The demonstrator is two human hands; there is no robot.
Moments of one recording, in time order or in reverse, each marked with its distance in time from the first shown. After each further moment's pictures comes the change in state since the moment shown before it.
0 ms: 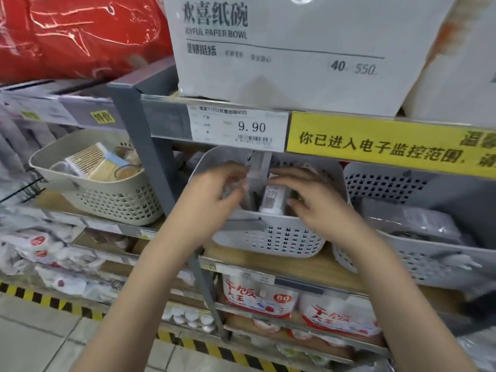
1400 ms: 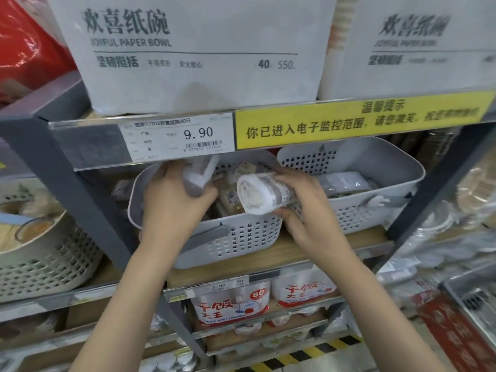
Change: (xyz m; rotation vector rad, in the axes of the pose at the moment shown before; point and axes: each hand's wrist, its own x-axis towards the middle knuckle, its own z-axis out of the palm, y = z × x) left_hand 0.035 -0.013 0.027 0.038 0.203 0.085; right_hand -0.073 -0.026 0.020 -0.072 0.618 0.186
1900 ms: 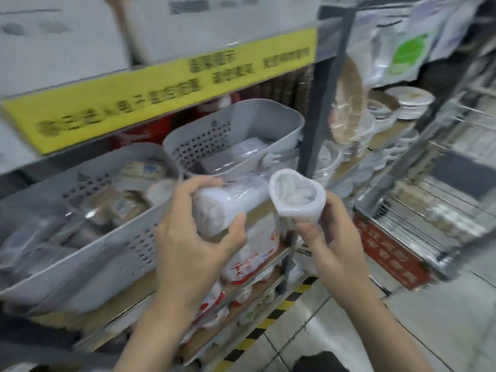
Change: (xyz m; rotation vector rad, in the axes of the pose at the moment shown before) left_hand -0.095 0.102 0.045 -0.665 -0.338 0.369; right_hand -0.136 -0.009 -0.080 0.269 0.436 0.551
